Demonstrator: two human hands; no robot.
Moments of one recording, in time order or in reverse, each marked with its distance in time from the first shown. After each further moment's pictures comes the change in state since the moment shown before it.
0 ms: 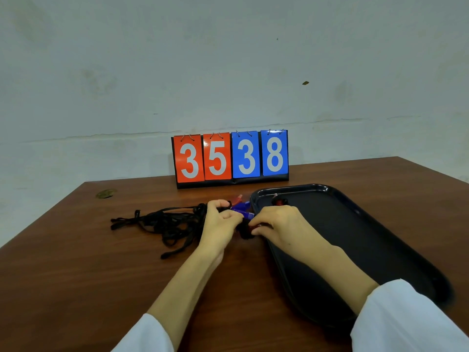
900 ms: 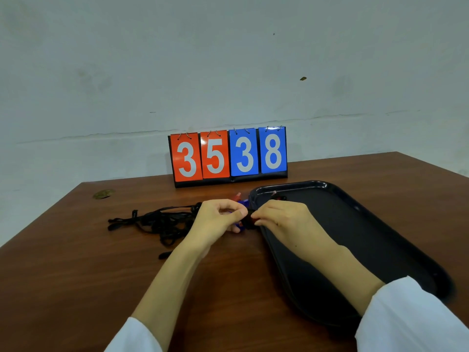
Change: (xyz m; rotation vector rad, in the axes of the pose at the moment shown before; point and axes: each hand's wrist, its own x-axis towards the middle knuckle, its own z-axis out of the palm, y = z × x) left_hand 0.004 0.017 -0.017 0.236 -0.206 0.109; right_hand -0.008 0.006 -0.002 -0.131 0.198 -0.179
